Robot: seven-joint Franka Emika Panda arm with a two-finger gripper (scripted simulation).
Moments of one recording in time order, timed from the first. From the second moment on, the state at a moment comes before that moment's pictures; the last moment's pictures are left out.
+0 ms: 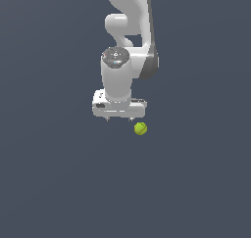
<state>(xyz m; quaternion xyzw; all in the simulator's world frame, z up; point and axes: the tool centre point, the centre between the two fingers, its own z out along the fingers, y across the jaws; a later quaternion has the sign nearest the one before) -0.016 -0.025 0.162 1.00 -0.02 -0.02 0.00</state>
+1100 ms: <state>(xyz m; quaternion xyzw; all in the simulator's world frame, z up) -0.034 0.048 0.113 0.98 -0.18 -0.01 0.00</state>
